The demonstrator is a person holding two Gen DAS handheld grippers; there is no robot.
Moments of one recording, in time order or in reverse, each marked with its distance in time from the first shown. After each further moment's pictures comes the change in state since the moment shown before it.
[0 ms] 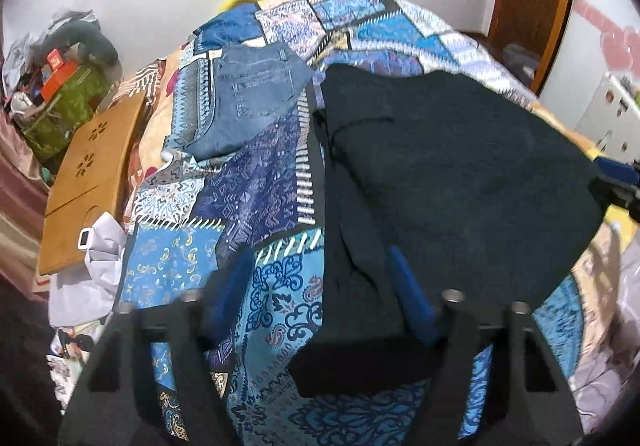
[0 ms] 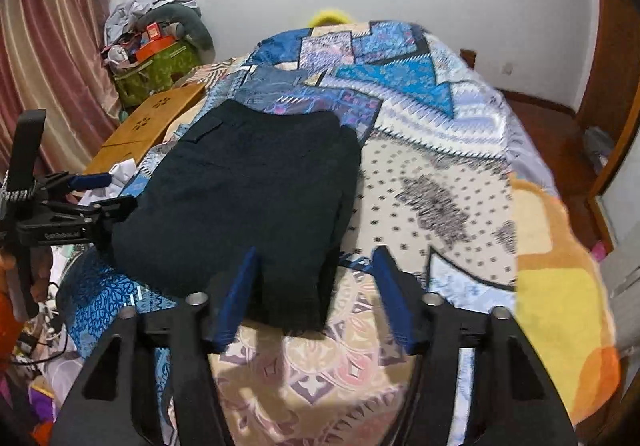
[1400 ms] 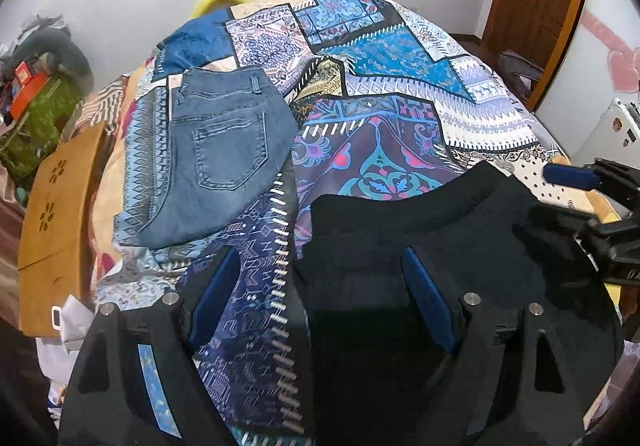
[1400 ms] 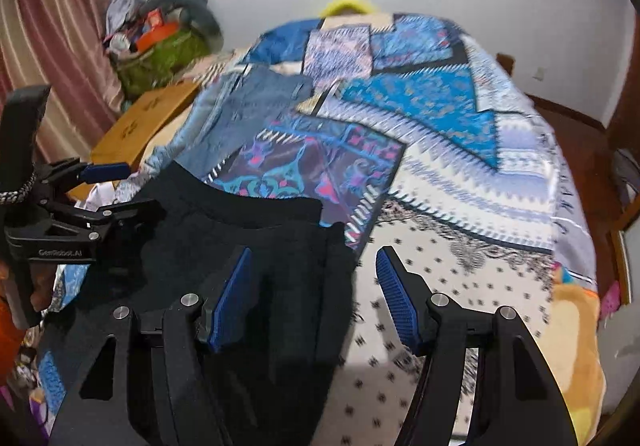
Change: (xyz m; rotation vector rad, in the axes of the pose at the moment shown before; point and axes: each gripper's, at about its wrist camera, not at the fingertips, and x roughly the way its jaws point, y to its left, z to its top) left arm 0.087 0.004 0.129 0.003 0.012 -0.066; right arm 0.111 -0.032 0.115 -0.087 0.093 0.050
